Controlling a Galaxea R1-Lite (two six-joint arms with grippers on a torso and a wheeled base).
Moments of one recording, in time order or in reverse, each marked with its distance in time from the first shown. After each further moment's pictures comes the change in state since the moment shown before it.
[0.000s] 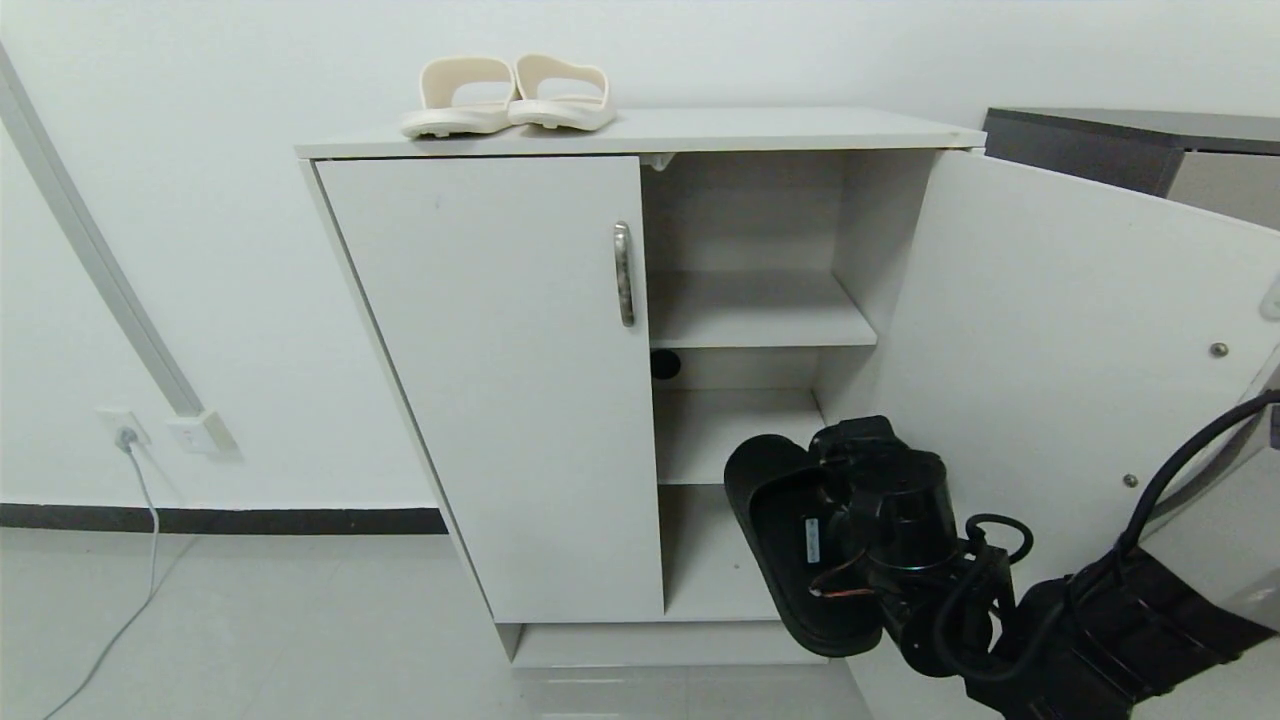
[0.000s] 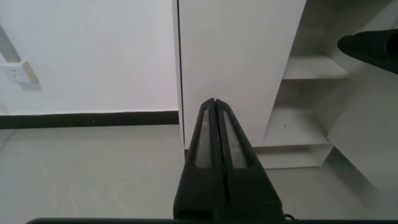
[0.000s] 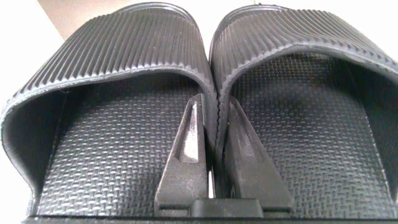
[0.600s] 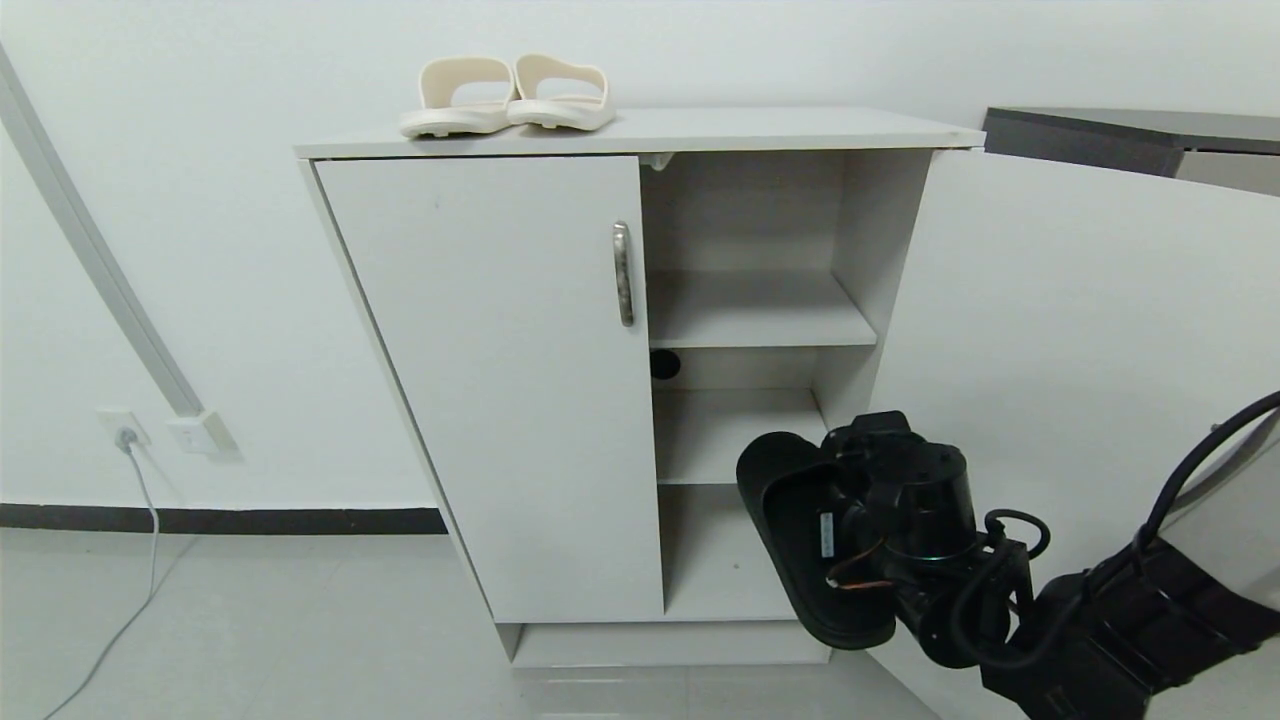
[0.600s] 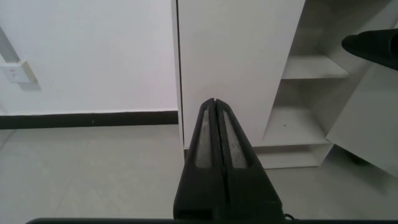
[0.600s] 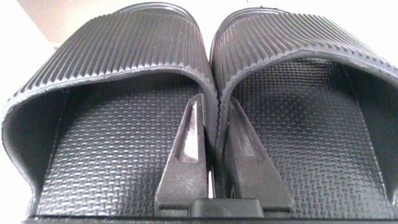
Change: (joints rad) left arm 0.000 0.000 0.000 0.000 0.000 -0.001; right arm -0.023 -0.018 0.018 0.000 0.033 0.000
